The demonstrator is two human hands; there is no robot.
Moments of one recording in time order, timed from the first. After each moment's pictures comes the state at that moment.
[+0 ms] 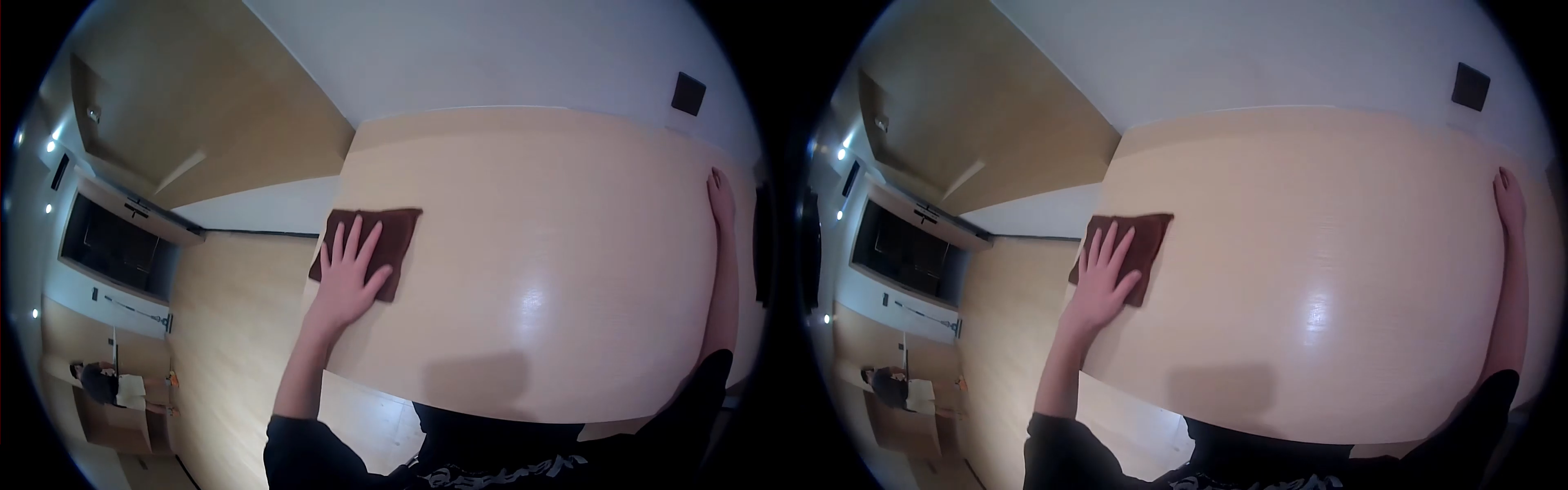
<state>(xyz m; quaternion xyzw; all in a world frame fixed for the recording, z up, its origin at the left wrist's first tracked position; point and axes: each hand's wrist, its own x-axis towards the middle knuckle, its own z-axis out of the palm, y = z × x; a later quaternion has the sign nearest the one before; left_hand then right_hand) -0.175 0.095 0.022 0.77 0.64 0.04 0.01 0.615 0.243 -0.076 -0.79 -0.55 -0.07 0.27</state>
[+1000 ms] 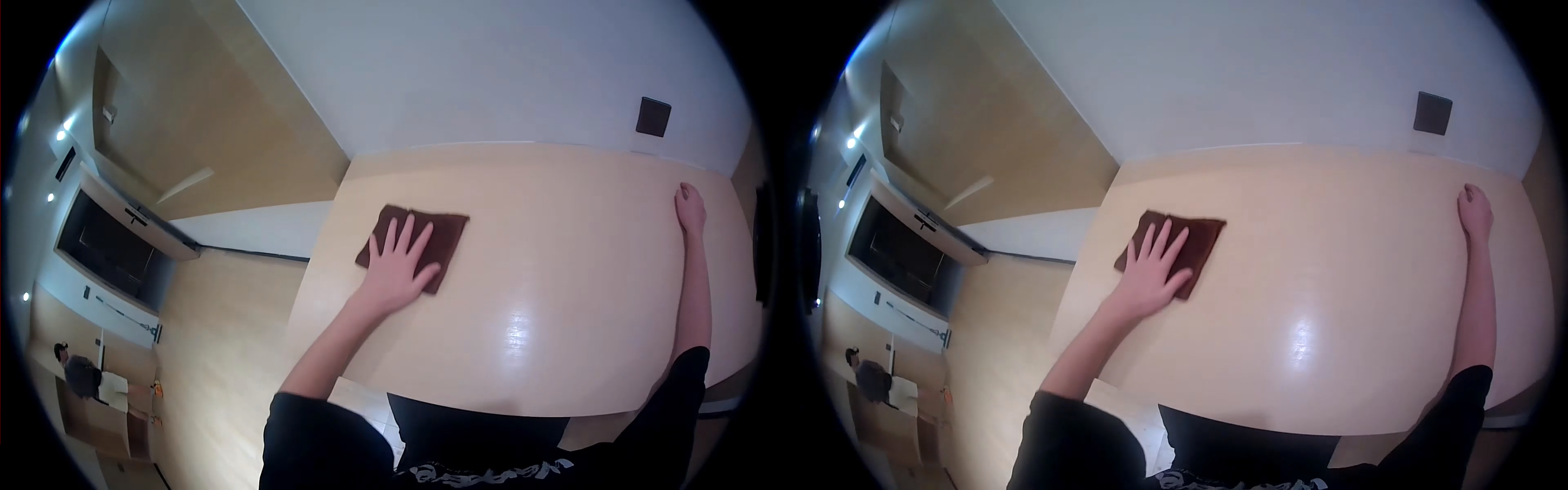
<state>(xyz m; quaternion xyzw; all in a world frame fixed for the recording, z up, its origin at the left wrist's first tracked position) -0.083 0.125 0.012 0.82 0.57 0.04 -0.02 0.552 0.228 -0.042 -0.83 -0.48 -0.10 0.26</state>
